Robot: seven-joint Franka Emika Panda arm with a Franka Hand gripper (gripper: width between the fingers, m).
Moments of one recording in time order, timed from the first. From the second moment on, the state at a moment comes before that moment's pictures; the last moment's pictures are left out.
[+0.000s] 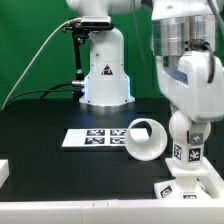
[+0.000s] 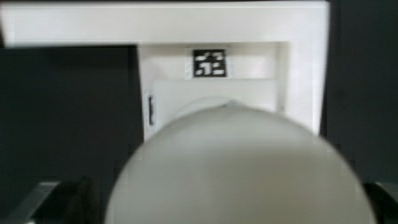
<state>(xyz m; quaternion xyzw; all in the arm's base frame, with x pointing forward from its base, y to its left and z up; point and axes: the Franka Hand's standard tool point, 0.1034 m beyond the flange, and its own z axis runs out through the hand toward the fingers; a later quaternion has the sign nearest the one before) 0.622 0.088 0.110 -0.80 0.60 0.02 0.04</state>
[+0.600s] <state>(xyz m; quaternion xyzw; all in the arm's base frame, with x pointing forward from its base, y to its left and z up) 0.618 0.095 0.112 -0.94 0.35 0.01 0.02</state>
